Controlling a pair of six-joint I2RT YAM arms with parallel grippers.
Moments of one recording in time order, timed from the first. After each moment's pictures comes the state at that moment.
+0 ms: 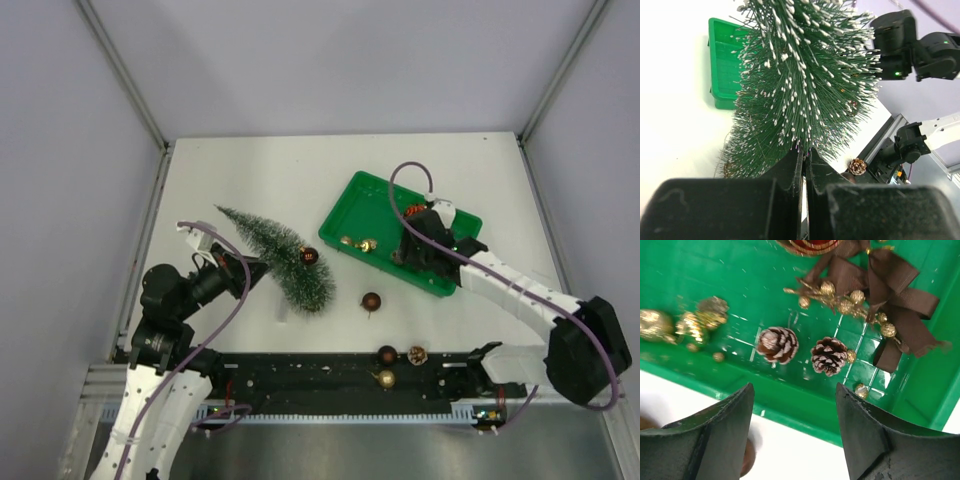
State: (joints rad) left arm -0.20 0.38 0.58 -0.23 0.64 -0.50; right arm 0.58 1.21 0.81 -0.48 0.38 0.70
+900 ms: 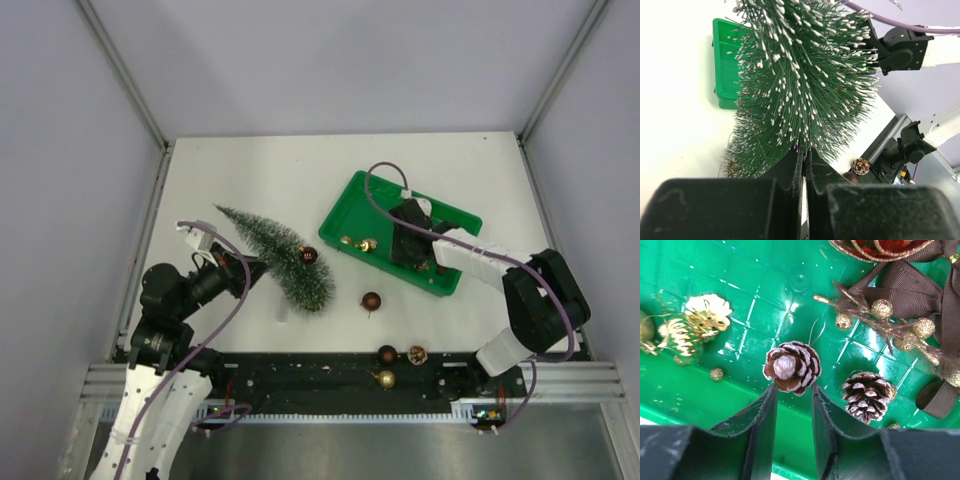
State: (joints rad) left arm -0.20 0.39 0.59 -0.25 0.63 -0.48; right arm 0.53 1.56 0.91 -0.40 0.23 0.59
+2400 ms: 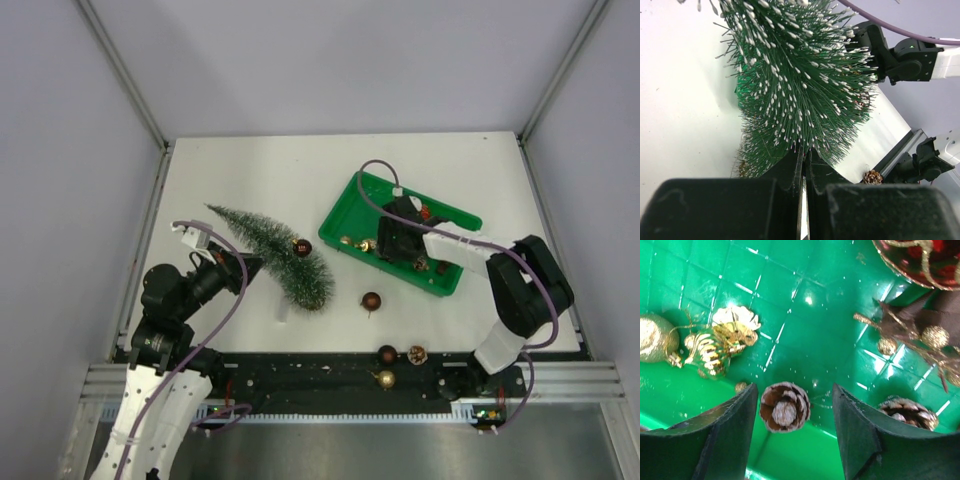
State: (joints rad) left arm -0.20 0.37 0.58 -0.26 0.52 -0.48; right arm 0.53 1.64 0.98 -0.37 0.15 0.60
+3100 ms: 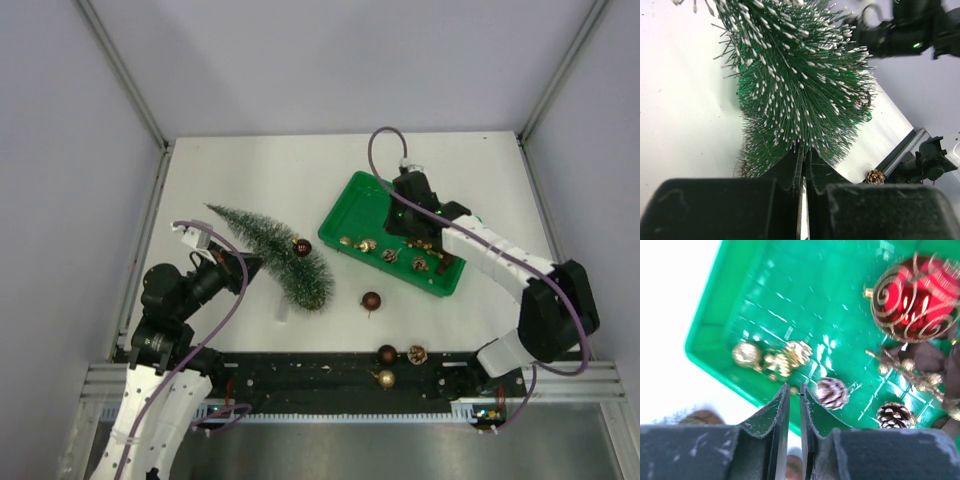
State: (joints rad) left arm -0.20 0.37 0.58 -0.26 0.52 -0.47; right arm 0.53 1.53 1.08 -0.42 0.16 0.56
